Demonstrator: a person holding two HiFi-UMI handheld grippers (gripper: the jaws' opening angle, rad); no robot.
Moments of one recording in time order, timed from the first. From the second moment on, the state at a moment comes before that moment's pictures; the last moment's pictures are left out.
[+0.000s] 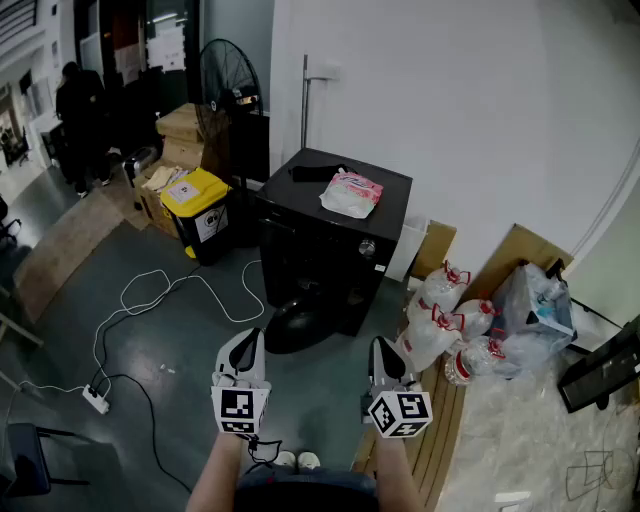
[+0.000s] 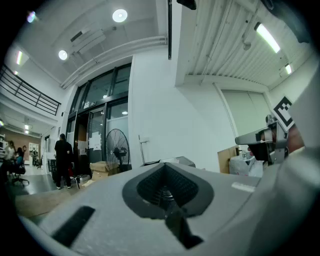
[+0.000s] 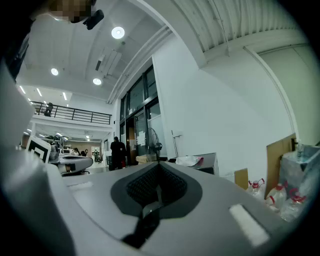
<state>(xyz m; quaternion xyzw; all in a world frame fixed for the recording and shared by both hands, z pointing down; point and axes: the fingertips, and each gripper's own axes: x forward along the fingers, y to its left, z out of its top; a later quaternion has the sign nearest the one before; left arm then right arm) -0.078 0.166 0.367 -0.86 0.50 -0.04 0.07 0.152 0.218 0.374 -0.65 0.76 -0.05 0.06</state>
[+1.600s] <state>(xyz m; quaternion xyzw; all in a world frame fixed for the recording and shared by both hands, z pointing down) -0.069 0.171 0.397 -0.86 0.51 -0.06 0.02 0.166 0.196 0.397 -0.62 0.78 -0.09 0.08</state>
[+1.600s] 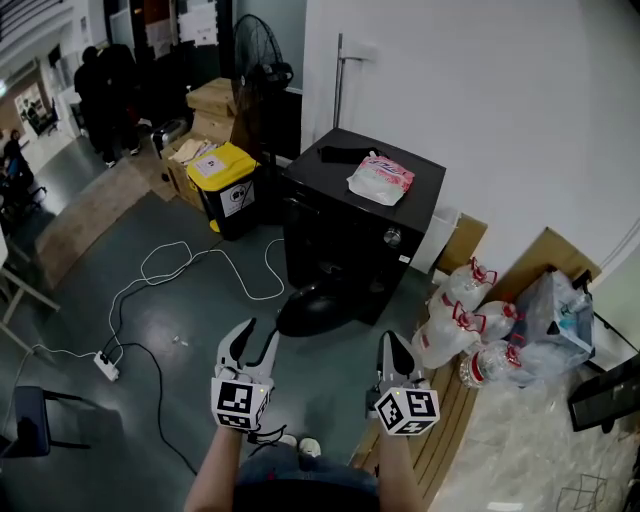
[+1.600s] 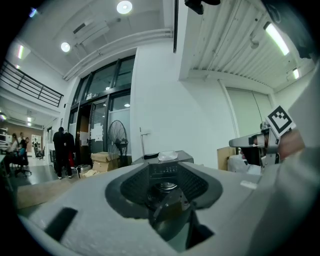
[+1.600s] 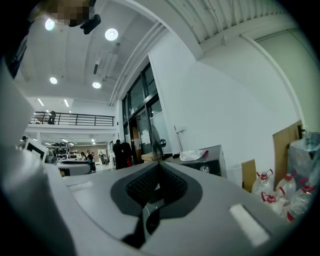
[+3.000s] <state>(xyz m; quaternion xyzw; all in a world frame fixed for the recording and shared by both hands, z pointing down) -0.104 -0.083 0.444 -0.87 0.48 -0.06 -0.02 0.141 -0.047 0.436 -0.65 0.75 -0.11 0.06</state>
